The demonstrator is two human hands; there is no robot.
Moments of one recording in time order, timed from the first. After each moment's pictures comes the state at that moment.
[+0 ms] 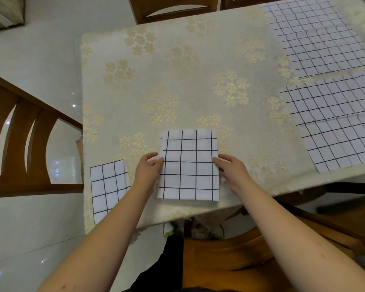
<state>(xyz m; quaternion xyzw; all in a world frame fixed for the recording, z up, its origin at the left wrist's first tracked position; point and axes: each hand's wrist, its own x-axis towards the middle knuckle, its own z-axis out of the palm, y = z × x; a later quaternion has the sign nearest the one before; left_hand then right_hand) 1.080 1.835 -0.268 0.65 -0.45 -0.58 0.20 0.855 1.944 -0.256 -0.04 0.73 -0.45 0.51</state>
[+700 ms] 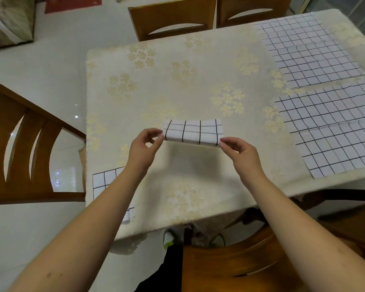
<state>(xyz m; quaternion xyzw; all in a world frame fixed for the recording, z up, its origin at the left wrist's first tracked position) 1.062 1.793 -0.191 0.53 -0.61 -0.50 0.31 0.833 1.938 -0.185 -0.25 0.72 -0.53 0.38</state>
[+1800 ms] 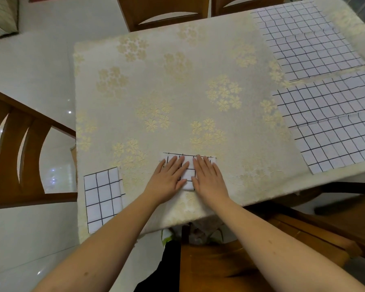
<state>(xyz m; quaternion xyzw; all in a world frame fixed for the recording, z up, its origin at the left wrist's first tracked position) 1.055 1.847 -0.310 0.28 -0.95 -0.11 -0.08 0.896 1.952 -0.294 -0.59 0.78 0.00 0.19</state>
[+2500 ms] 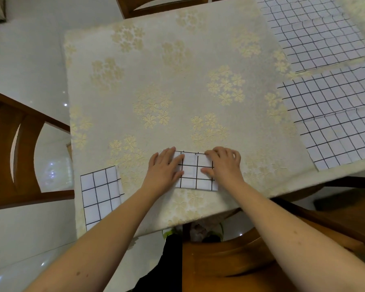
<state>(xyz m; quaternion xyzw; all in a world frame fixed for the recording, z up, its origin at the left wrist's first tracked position) 1.050 1.831 -0.304 0.36 -0.92 -0.15 -0.03 0.845 1.931 -0.281 -0.56 0.81 -0.02 0.17</state>
